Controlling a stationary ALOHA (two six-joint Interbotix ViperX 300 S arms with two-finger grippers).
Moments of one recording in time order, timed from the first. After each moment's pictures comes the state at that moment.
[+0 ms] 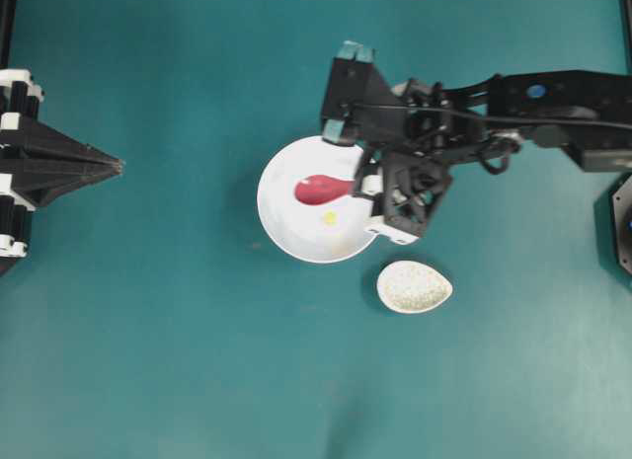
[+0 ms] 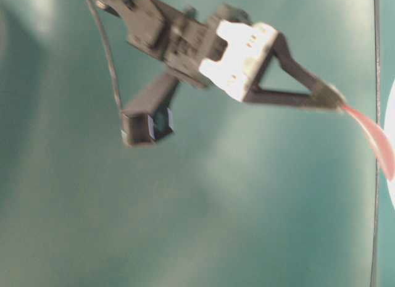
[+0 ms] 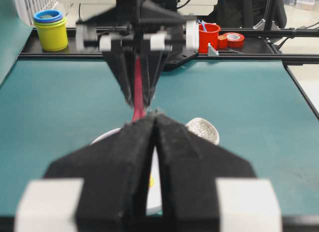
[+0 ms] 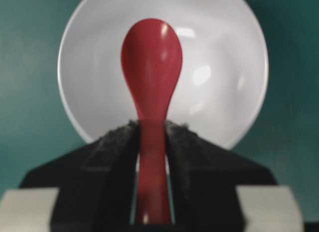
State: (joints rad) left arm 0.00 -0.98 1.18 0.01 -0.19 0.00; right arm -0.10 -0.07 0.39 0.10 0.71 0.12
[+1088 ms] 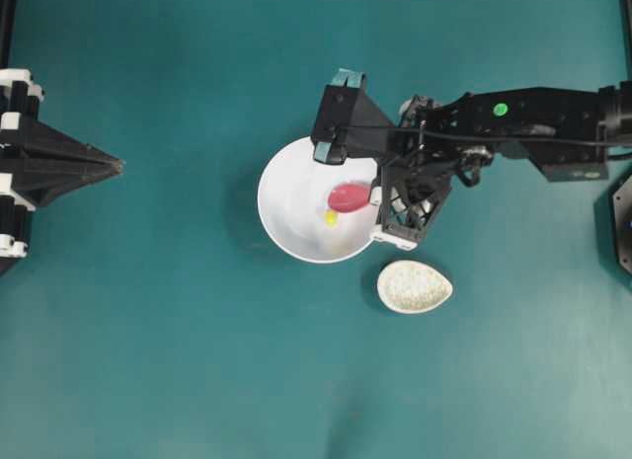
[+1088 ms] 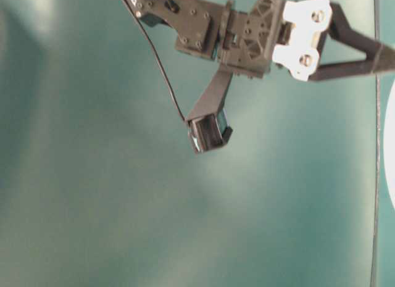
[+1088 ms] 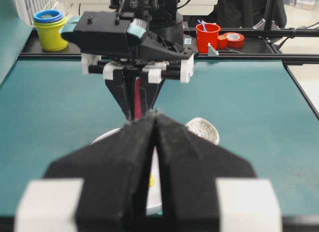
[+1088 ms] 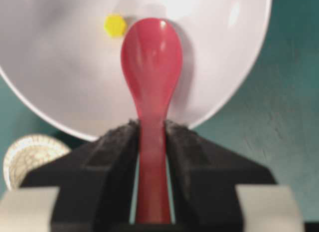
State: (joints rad) left arm 0.00 -0.98 1.18 0.01 -0.19 0.01; right arm -0.10 0.04 0.40 0.04 0.76 0.16
